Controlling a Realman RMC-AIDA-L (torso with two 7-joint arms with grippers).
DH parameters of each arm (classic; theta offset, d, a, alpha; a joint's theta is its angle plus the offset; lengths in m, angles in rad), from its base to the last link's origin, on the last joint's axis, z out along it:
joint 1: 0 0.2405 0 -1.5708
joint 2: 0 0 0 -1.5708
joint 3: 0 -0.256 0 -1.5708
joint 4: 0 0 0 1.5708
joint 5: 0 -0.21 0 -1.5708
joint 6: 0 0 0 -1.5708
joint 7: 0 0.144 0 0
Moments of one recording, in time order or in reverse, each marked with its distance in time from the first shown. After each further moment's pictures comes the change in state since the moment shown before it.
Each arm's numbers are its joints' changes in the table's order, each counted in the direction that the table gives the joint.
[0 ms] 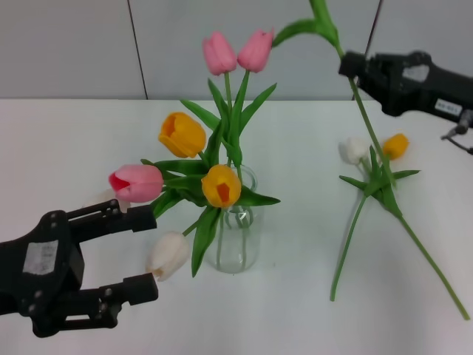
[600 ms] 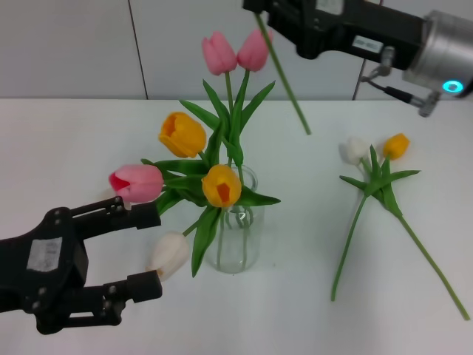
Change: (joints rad) left arm -0.011 -0.003 0.000 0.000 -0.001 0.000 -0.001; right arm 0.256 0.007 0.019 -0.172 -0.085 0.048 -0.093
